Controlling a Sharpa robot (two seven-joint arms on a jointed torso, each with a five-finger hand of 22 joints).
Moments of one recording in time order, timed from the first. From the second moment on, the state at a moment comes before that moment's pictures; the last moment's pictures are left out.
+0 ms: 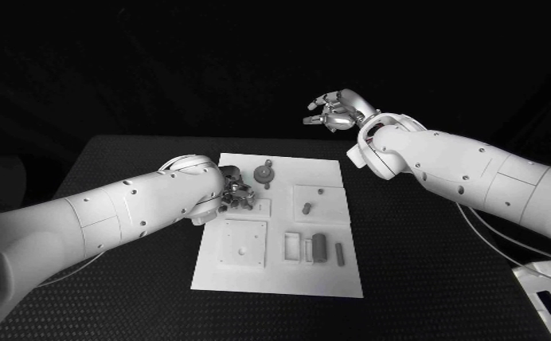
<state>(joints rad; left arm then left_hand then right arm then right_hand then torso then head) 1.30 -0.44 -0.20 1.11 -1.04 0.05 -0.47 0.80 0.10 0.58 -0.29 0.30 1.01 0.08 0.46 0.72 1.40 -0.11 0.82 0.82 1.38 -0.17 1.25 0.93 0.02 1.40 -0.24 0.56 1.30 1.26 -0.65 0.03 1.14 -0.90 -0.44 0.09 0.99 -0.13 0.52 -0.26 0.10 0.78 0.18 0.25 0.50 0.98 0.06 1.11 0.91 0.99 -0.03 1.39 0.87 0.25 0.92 0.05 1.01 1.31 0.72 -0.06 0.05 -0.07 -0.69</state>
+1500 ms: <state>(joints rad) 1.28 -0.47 -0.20 1.16 -1.09 -0.03 -0.44 0.80 0.10 0.59 -0.29 0.26 1.01 0.08 0.46 0.72 1.40 -0.11 0.83 0.82 1.38 -0.17 1.27 0.90 0.02 1.40 -0.24 0.55 1.31 1.26 -0.65 0.03 1.14 -0.90 -0.44 0.09 0.98 -0.12 0.52 -0.26 0.10 0.78 0.18 0.25 0.49 0.98 0.06 1.11 0.91 0.99 -0.03 1.39 0.87 0.25 0.92 0.05 1.01 1.31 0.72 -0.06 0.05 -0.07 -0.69</state>
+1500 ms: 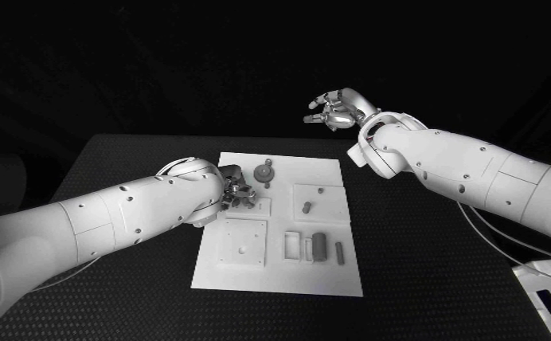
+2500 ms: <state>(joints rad) 1.27 -0.47 -0.20 1.15 -1.13 -0.03 -0.44 0.80 0.10 0.59 -0.29 0.25 1.02 0.08 0.44 0.75 1.40 -0.11 0.83 0.81 1.37 -0.17 1.27 0.89 0.02 1.40 -0.24 0.55 1.31 1.26 -0.65 0.03 1.14 -0.90 -0.43 0.09 0.98 -0.12 0.52 -0.26 0.10 0.78 0.18 0.25 0.49 0.98 0.06 1.11 0.91 0.99 -0.03 1.39 0.87 0.25 0.92 0.05 1.01 1.31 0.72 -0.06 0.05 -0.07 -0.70</state>
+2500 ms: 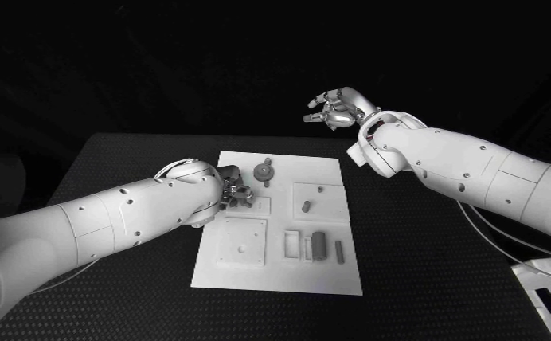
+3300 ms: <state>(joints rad) 1.27 -0.47 -0.20 1.16 -1.18 -0.04 -0.43 0.80 0.10 0.59 -0.29 0.24 1.02 0.08 0.45 0.75 1.41 -0.10 0.83 0.81 1.37 -0.17 1.28 0.89 0.02 1.40 -0.24 0.55 1.31 1.26 -0.65 0.03 1.14 -0.90 -0.43 0.09 0.98 -0.12 0.52 -0.26 0.10 0.78 0.18 0.26 0.49 0.98 0.06 1.11 0.91 0.99 -0.03 1.39 0.87 0.25 0.92 0.05 1.01 1.31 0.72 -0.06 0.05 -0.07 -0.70</state>
